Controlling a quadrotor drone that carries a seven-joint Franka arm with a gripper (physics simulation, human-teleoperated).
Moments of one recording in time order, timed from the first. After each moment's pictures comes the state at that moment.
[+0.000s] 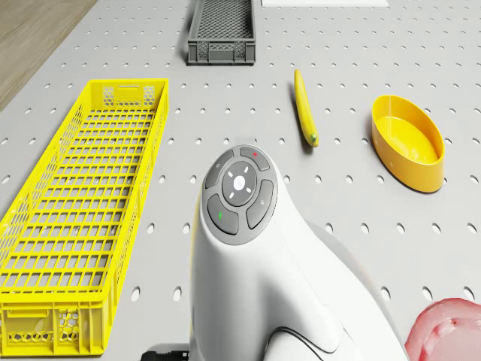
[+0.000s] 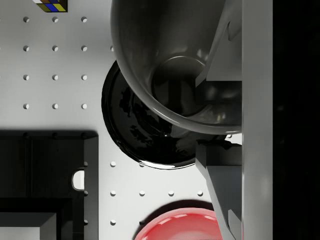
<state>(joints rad) -1.18 -1.53 1.32 -2.86 -1.82 1.60 1.69</state>
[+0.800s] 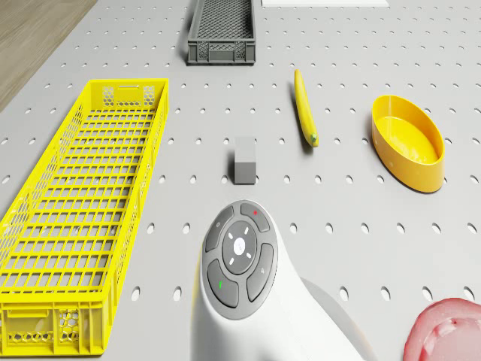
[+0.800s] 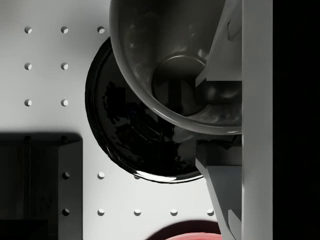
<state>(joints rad) -1.21 -1.53 1.12 -2.80 -2.01 1.68 1.69</state>
